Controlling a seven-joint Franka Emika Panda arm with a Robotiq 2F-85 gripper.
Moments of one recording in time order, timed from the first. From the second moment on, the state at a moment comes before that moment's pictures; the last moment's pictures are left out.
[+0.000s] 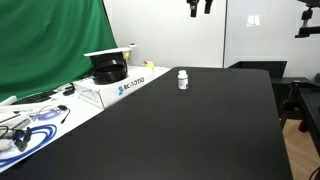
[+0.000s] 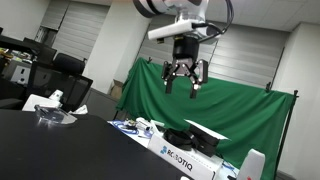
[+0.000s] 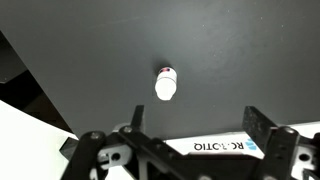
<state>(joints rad) -0.20 -0.17 -0.06 -2.29 -0.15 2.36 0.09</state>
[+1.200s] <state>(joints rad) -0.26 0.71 -0.11 -1.40 0.06 2.25 -0.08</state>
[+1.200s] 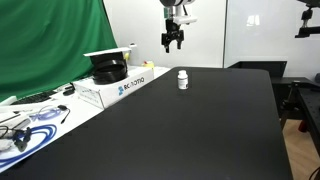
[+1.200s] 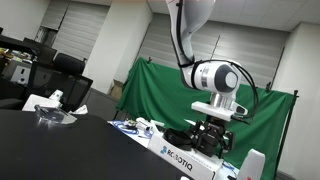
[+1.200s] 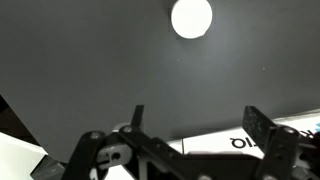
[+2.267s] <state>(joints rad) -0.26 0.76 -0.11 -1.38 0.05 2.22 -0.08</state>
